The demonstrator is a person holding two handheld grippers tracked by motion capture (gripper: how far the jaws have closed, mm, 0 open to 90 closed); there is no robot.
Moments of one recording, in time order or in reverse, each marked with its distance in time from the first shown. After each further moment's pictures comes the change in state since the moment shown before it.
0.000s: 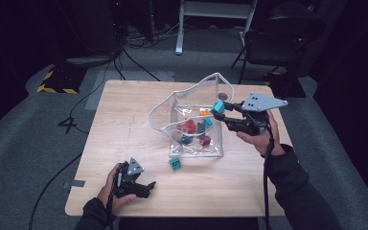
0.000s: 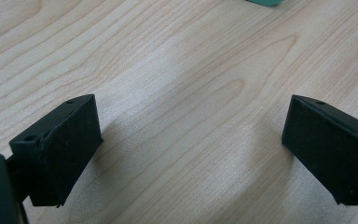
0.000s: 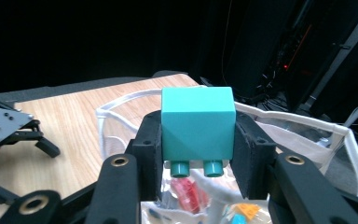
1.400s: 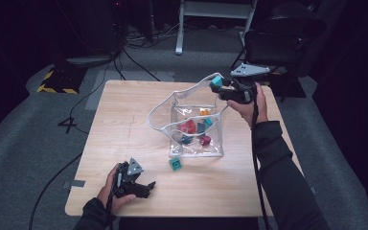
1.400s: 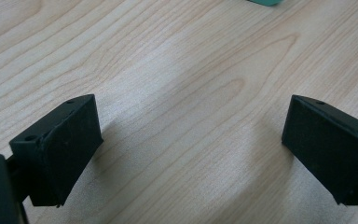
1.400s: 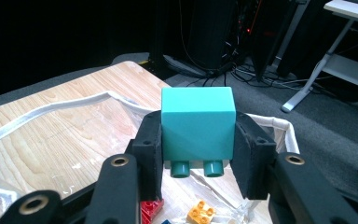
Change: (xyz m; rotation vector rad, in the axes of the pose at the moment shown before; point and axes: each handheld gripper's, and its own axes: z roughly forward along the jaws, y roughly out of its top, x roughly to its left) left arm 0.000 0.000 0.000 -0.001 -0.001 0.000; right arm -0.071 0.011 0.064 0.109 -0.142 0.139
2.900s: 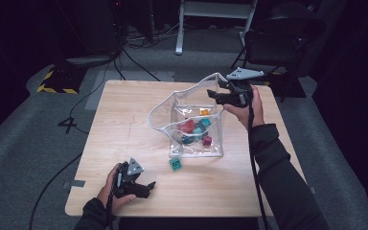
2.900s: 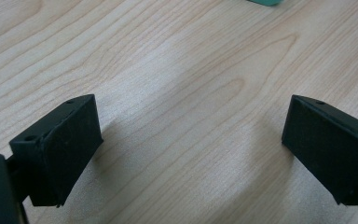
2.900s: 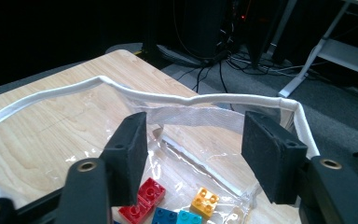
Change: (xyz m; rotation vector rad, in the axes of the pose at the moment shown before) left arm 0.000 0.000 0.000 0.000 0.000 0.000; right arm 0.006 -0.010 0.010 0.040 -0.028 0.027
